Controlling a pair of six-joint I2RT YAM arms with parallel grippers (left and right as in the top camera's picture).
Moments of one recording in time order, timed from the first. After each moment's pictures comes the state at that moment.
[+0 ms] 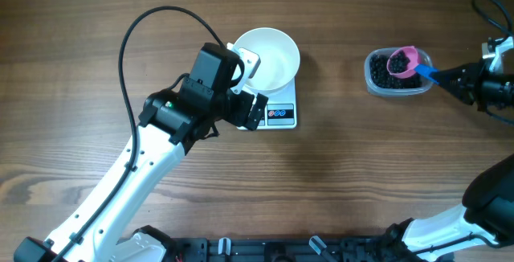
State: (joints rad) left arm -0.53 1.36 1.21 -0.78 0.05 -0.04; right arm -0.65 1.80 1.48 -1.25 -0.90 -0.21
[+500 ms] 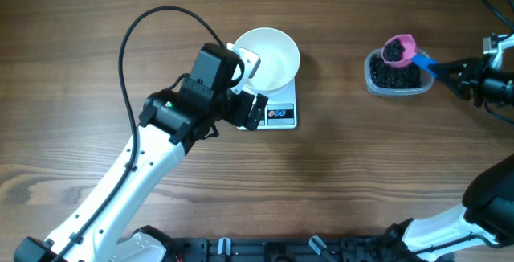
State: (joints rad) left arm -0.53 1.36 1.20 -0.78 0.05 -0.04; right arm -0.65 1.80 1.48 -1.26 -1.07 -0.21
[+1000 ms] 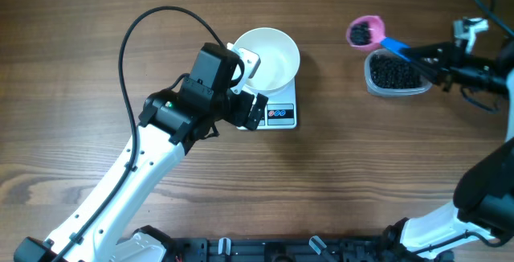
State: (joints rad) left arm -0.53 1.36 1.21 -0.78 0.05 -0.04; right arm -0.46 1.80 1.48 -1.23 -1.29 -0.13
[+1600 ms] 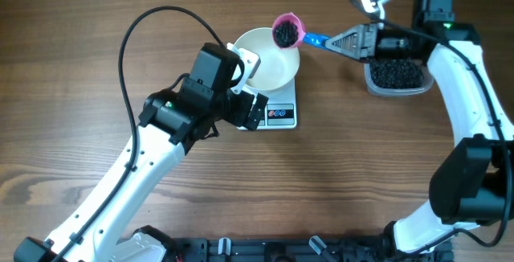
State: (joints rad) left arm -0.53 1.36 1.20 -0.78 0.05 -0.04; right arm -0.04 1.80 1.48 -0.79 -1.12 0.04
